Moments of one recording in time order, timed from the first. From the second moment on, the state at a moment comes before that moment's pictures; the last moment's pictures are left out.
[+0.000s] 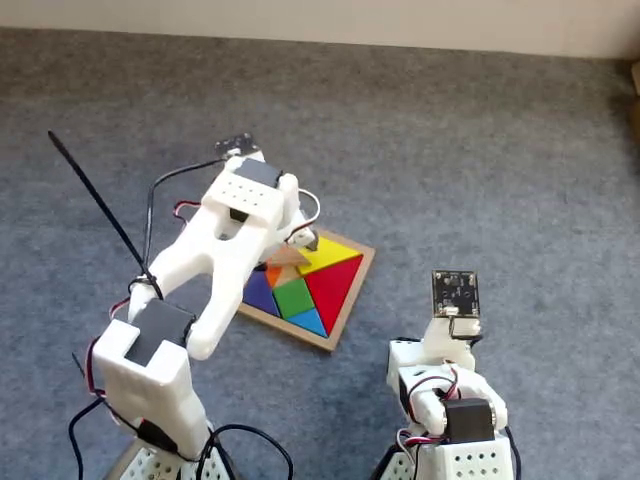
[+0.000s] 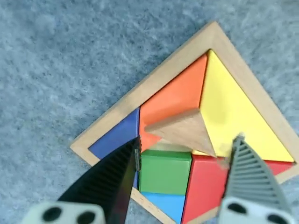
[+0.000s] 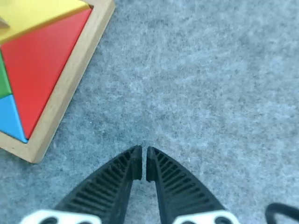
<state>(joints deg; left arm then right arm) 15.2 15.9 6.3 75.5 53.1 -11.6 -104.5 96.0 71.7 -3.6</state>
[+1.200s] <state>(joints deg) 15.2 21.4 3.5 77.1 53.1 -11.6 -104.5 96.0 71.7 -3.6</state>
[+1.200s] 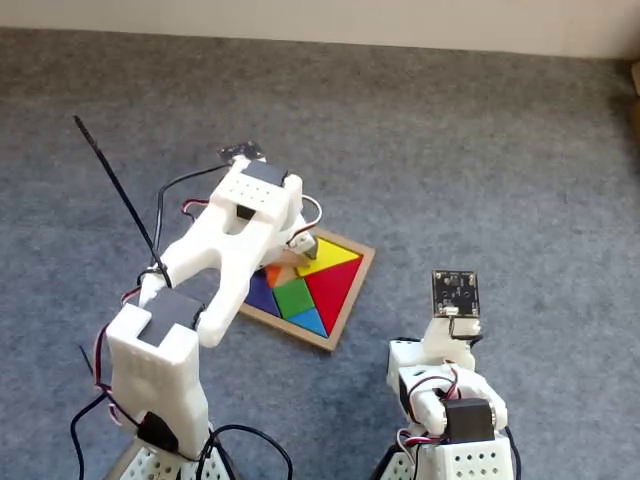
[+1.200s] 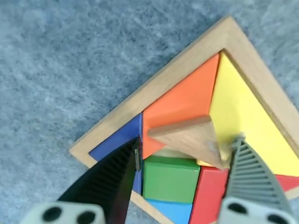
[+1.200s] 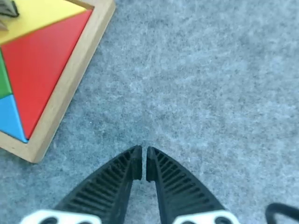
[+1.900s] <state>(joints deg) 15.1 21.5 2.7 77.1 53.1 -11.6 -104.5 96.0 71.7 -3.6</state>
